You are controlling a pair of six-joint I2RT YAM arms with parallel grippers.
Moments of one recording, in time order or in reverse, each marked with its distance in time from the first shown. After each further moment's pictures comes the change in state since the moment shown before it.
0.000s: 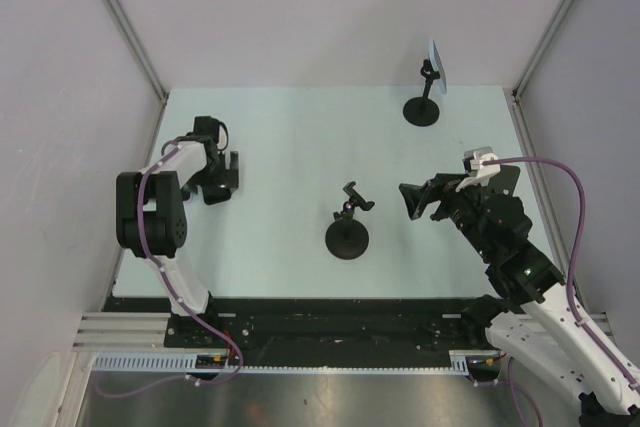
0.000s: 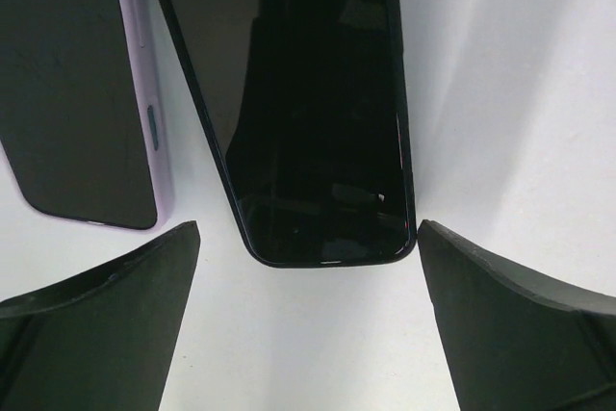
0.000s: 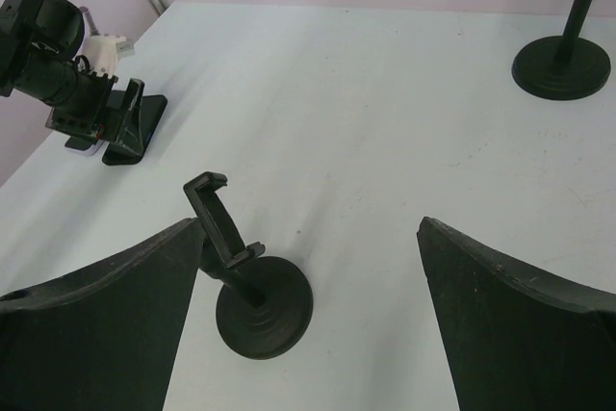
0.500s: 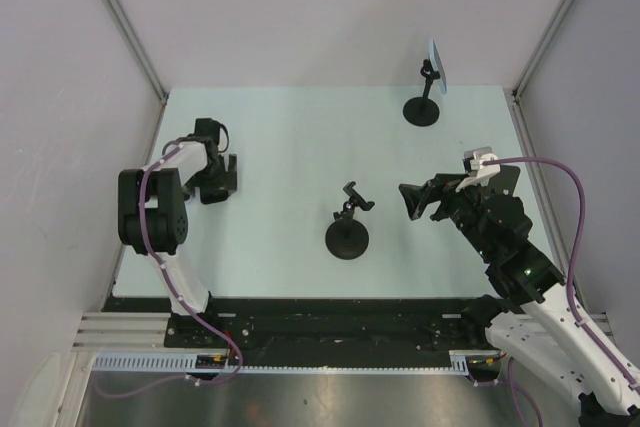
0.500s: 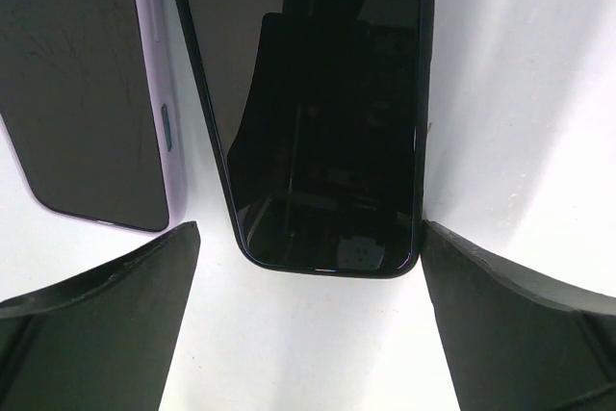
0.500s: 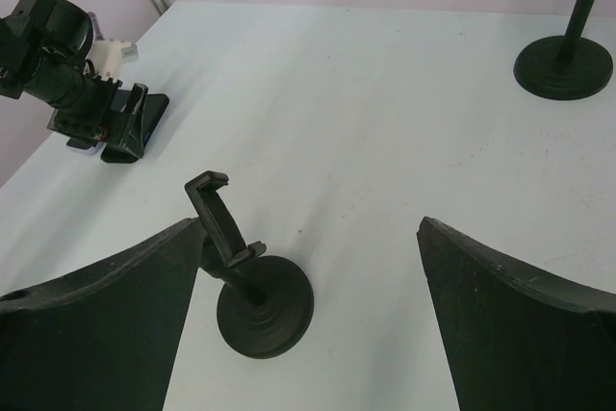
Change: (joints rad) left arm 0.008 0.031 0.001 0.000 -0.048 0.000; right arm -0.003 -0.001 -0.001 0.000 -0.008 0.001
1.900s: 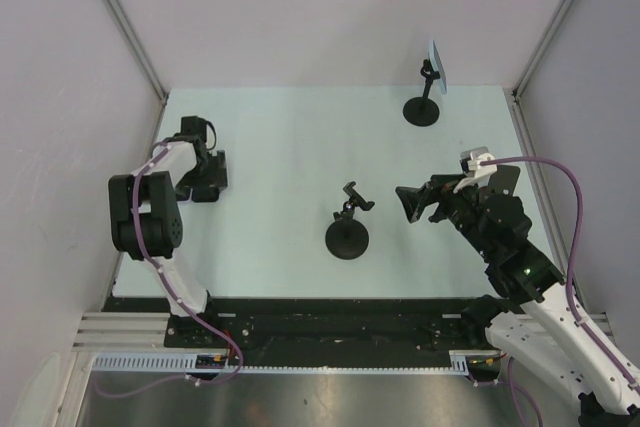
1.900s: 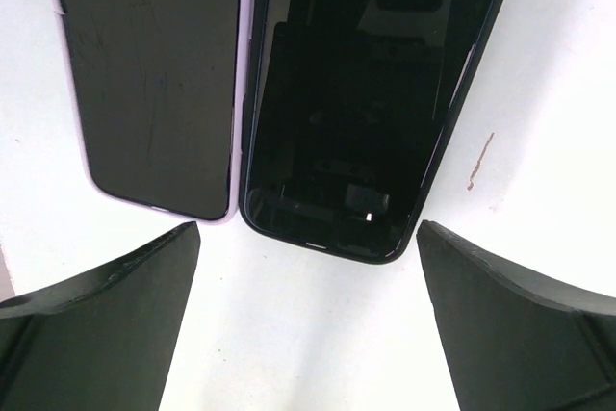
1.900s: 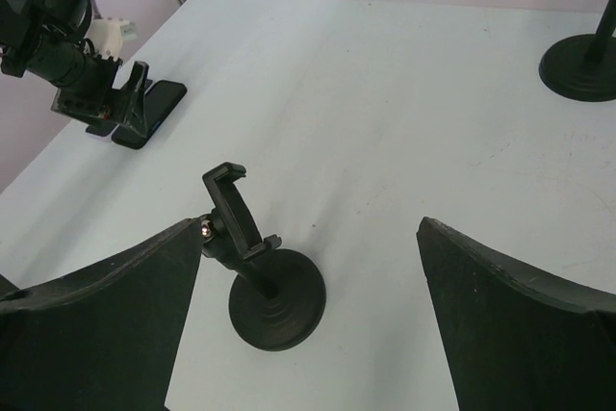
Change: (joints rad) left arm 0.067 -0.030 0.000 -0.002 0.002 -0.004; right arm -0.003 0.003 0.000 0.001 -0.051 0.003
